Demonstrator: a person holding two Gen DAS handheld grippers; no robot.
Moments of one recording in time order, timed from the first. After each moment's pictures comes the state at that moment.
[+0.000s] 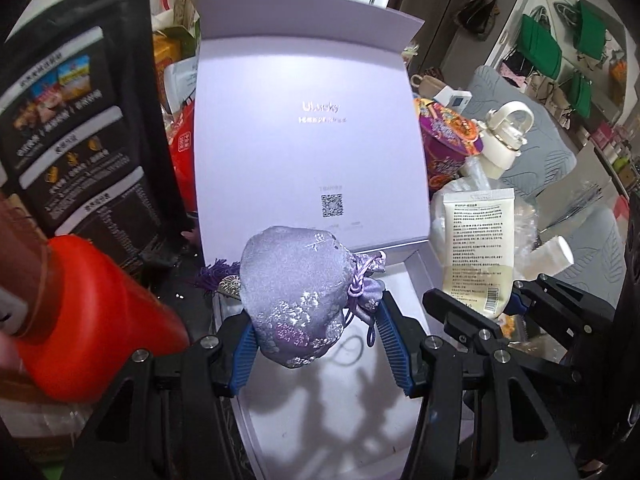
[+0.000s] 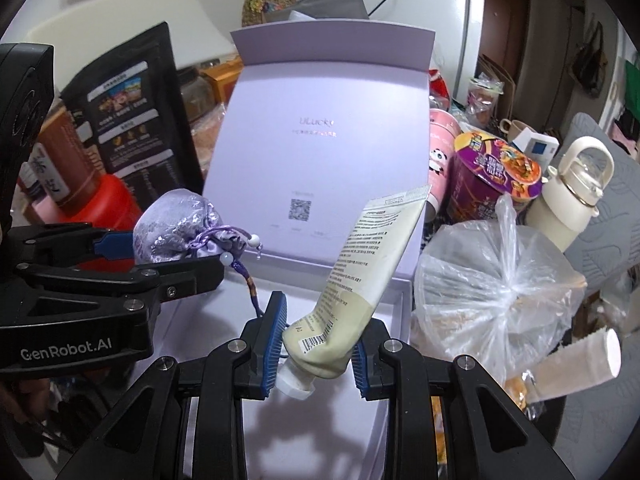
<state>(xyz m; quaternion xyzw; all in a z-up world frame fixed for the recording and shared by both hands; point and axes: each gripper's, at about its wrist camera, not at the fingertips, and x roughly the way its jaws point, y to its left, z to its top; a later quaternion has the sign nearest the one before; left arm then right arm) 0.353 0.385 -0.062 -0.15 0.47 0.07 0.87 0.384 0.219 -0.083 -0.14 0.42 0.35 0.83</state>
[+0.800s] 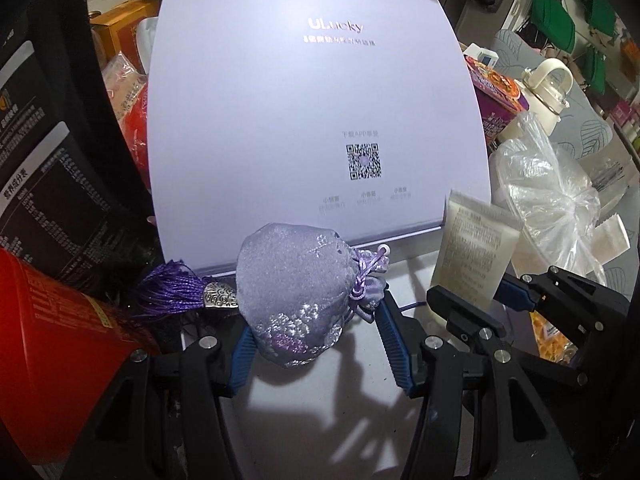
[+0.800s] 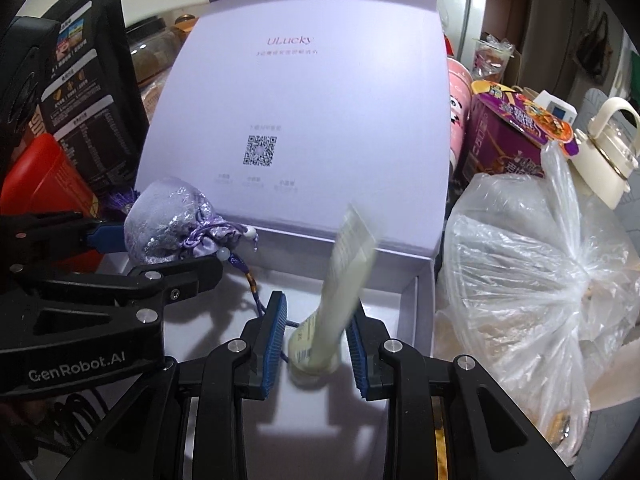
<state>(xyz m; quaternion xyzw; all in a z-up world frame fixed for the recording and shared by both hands) 0.392 0.389 -0.135 -0.12 0.51 0.08 0.85 0.412 0.236 -0.152 -0.16 0.45 0.33 0.82</state>
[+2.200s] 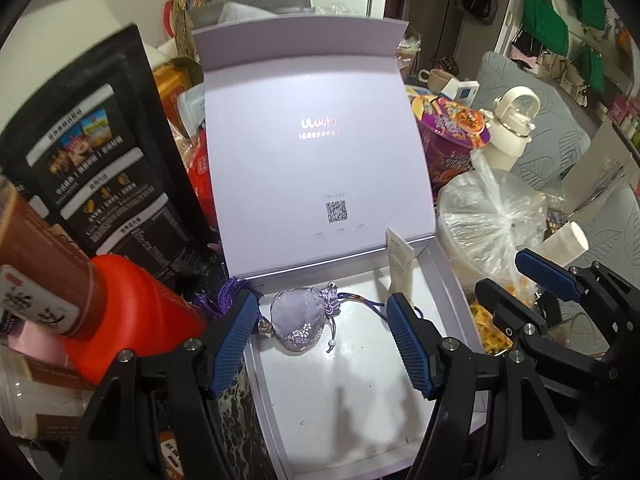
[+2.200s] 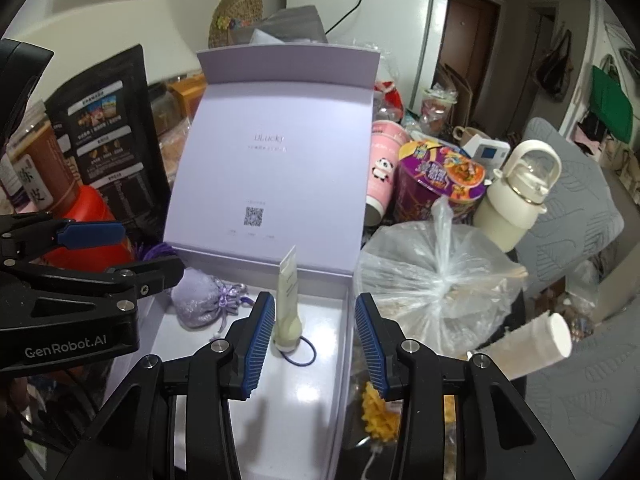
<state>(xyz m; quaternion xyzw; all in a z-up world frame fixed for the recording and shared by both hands) 0.366 0.360 -0.048 -0.09 0.48 0.11 0.86 0.370 0.192 -0.057 -0.15 0.39 0.29 0.86</state>
